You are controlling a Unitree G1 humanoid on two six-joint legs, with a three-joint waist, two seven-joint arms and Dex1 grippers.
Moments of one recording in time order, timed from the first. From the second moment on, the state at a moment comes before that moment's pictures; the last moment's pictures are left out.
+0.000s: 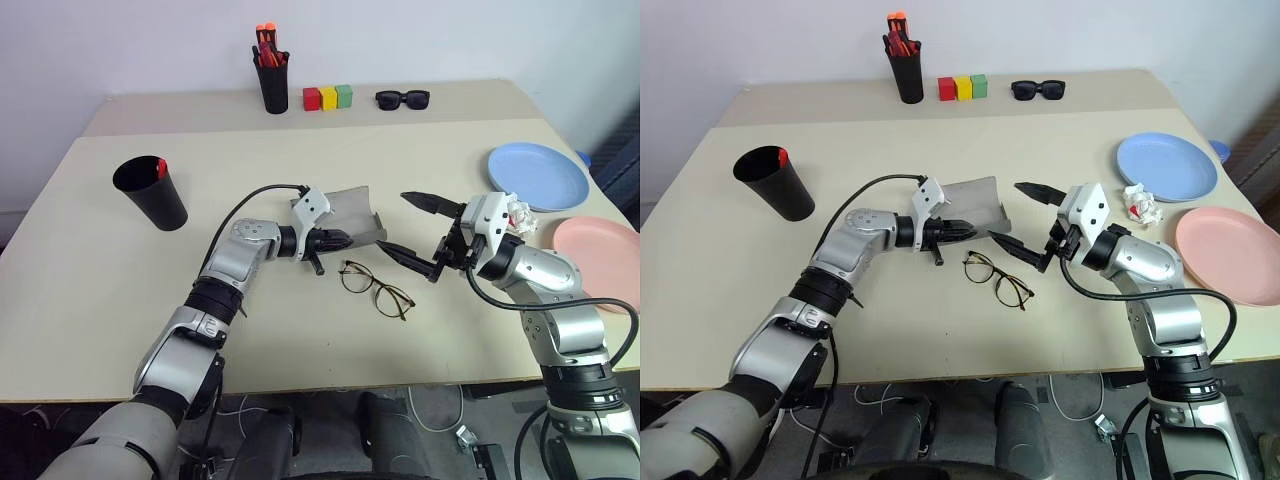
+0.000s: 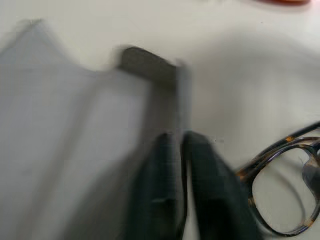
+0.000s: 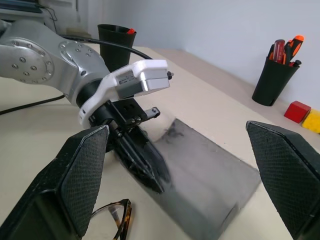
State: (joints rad) left arm -0.84 0.24 -0.26 0.57 -0.14 0.32 -0.95; right arm -0.32 -0.57 -0.06 -0.15 0.41 0.12 0.91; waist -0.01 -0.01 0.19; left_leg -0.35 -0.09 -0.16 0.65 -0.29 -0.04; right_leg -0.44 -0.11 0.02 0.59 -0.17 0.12
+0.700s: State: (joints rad) left arm -0.75 0.64 -0.28 0.38 -0.15 0.38 -1.36; right arm -0.36 -0.57 -0.05 -0.13 0.40 0.10 0.93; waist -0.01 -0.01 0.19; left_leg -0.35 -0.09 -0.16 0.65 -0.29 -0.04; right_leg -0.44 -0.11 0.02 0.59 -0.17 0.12
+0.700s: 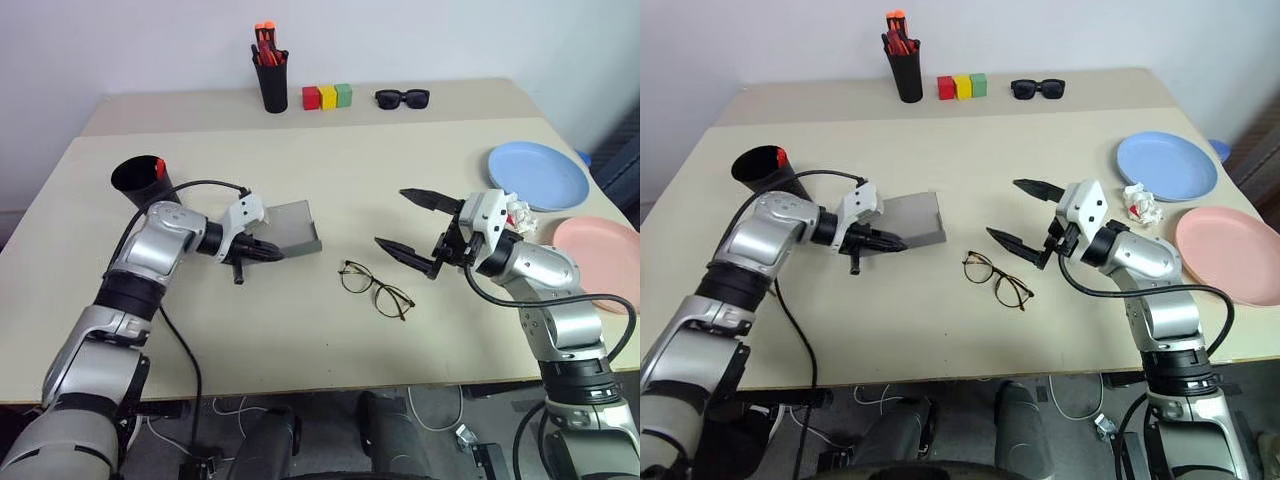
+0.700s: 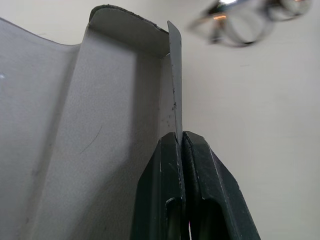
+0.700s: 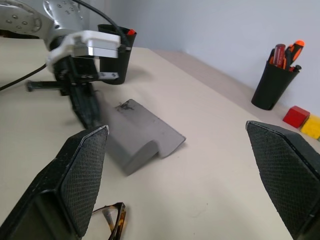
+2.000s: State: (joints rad) left arm -0.41 0.77 0.15 0.02 -0.53 0.42 -1.39; right arm -0.58 -0.75 0.22 -0.44 0.39 1.13 0.72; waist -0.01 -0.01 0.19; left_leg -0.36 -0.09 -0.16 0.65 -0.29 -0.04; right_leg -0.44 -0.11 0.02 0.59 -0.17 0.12
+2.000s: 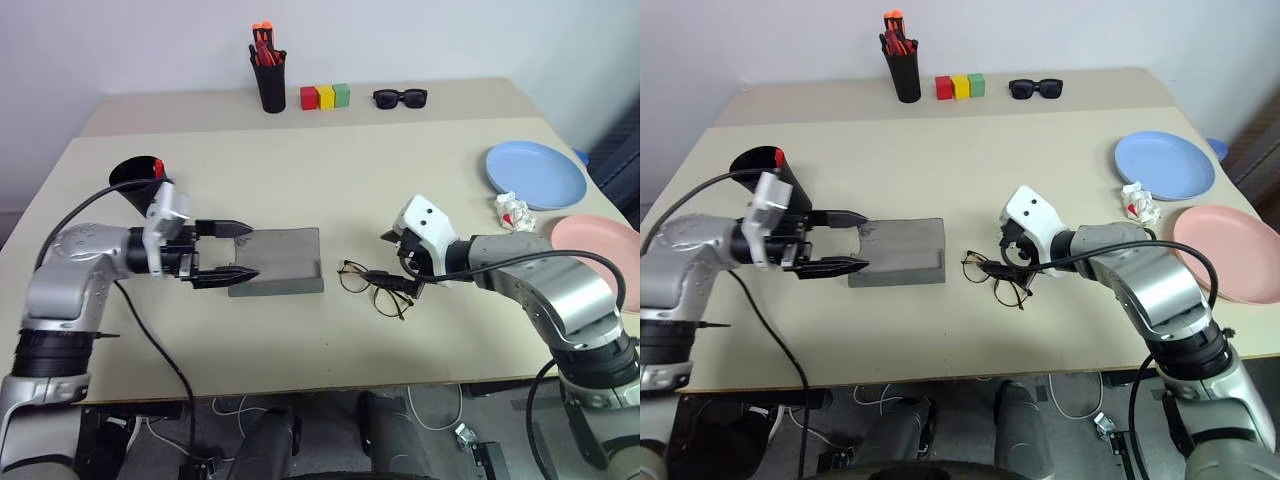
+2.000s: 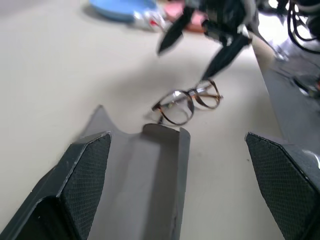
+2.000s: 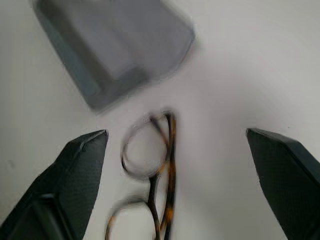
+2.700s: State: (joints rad) left arm -0.14 0.80 0.33 -0.17 -0.67 0.44 -1.30; right arm -0.67 -0.69 0.26 -0.41 0.44 1.46 0.64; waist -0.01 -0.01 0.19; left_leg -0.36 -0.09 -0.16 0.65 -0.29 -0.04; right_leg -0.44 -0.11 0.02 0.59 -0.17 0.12
